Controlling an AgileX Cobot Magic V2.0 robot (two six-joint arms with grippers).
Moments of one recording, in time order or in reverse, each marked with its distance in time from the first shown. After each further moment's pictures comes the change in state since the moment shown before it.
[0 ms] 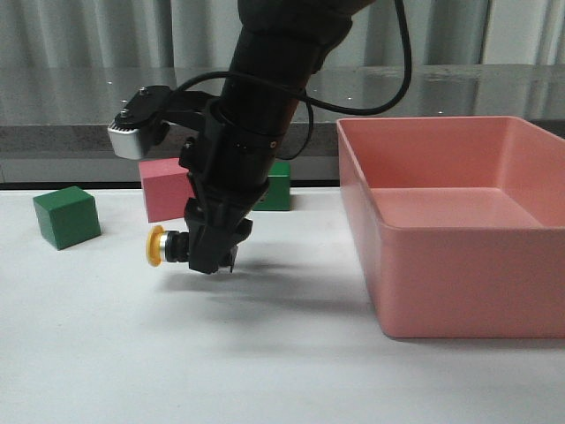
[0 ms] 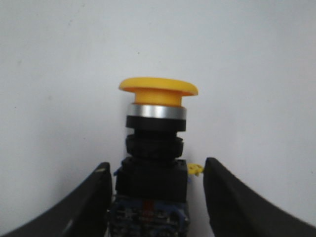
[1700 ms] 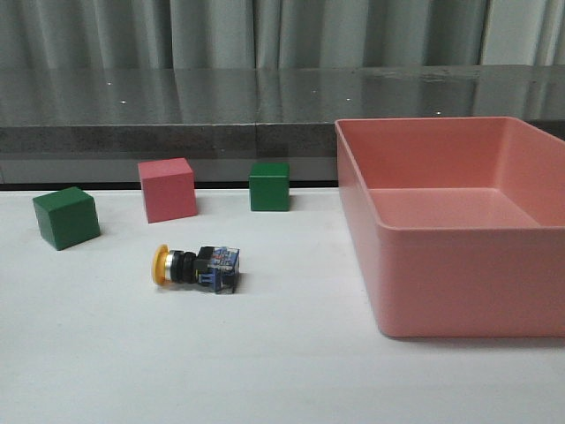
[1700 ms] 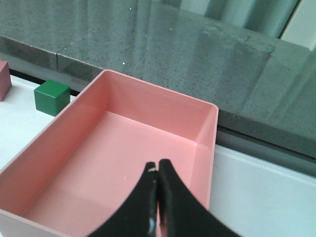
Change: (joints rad) left arm 0.000 0.000 0.000 0.000 0.000 0.000; right arm -0.558 -1.589 1.229 0.006 -0.553 0.545
